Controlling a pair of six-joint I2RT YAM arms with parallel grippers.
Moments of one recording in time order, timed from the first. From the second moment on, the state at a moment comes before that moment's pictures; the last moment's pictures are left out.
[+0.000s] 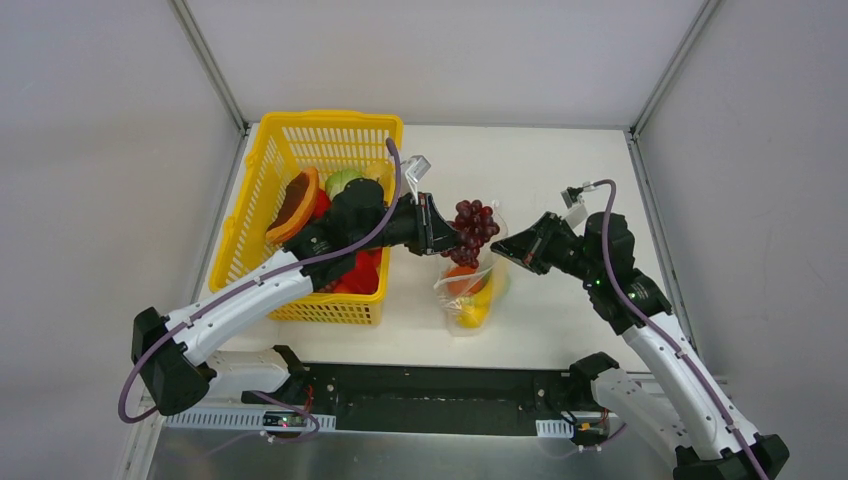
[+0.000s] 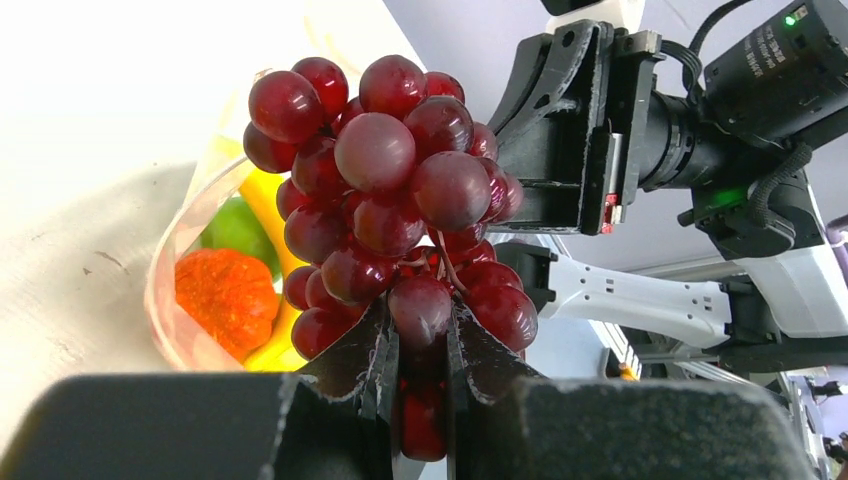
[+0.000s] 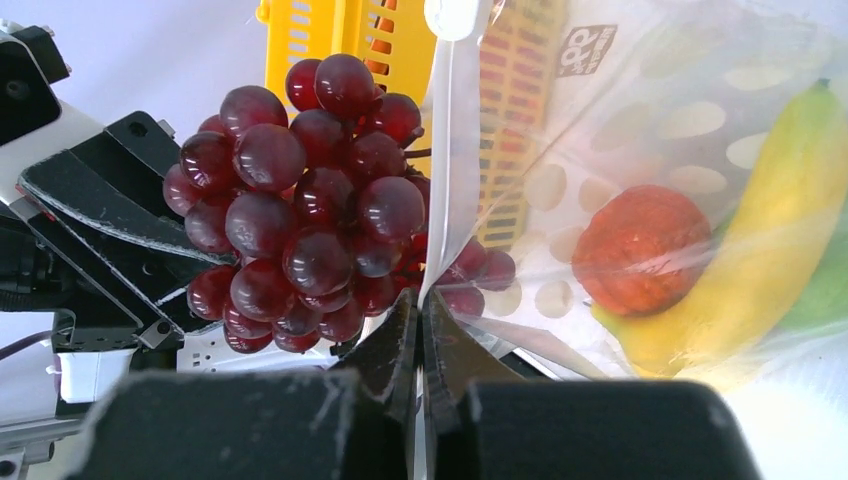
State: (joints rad) left arm -0.83 1.19 1.06 -0.09 0.32 -0.74; right arm 0.42 0.76 0.77 -0.35 -0.45 1.00
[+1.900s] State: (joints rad) left arm -0.99 1.38 1.38 -0.59 0.10 -0.37; right arm 0.42 0.72 0.71 -0.26 -0.51 1.02
